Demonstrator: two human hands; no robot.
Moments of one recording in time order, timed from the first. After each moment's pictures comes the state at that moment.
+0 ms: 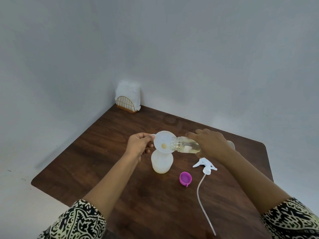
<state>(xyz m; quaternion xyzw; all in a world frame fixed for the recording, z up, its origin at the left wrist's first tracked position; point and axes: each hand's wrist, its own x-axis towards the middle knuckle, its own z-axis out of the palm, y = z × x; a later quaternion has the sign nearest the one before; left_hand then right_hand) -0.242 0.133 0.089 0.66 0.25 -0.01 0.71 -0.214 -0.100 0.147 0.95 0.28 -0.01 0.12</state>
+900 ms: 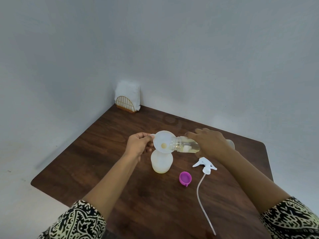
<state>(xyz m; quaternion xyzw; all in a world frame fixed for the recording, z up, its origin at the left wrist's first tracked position) -0.243 0.133 0.089 0.67 0.25 -0.01 0.70 -0.214 -0.099 0.149 0.95 0.27 -0.01 0.13</state>
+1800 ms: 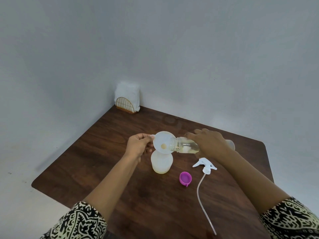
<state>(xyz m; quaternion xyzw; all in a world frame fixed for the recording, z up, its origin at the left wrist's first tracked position) -0.244 0.131 0.091 0.66 0.25 -0.01 0.71 -0.218 -0.097 0.151 0.95 0.27 -0.01 0.13</state>
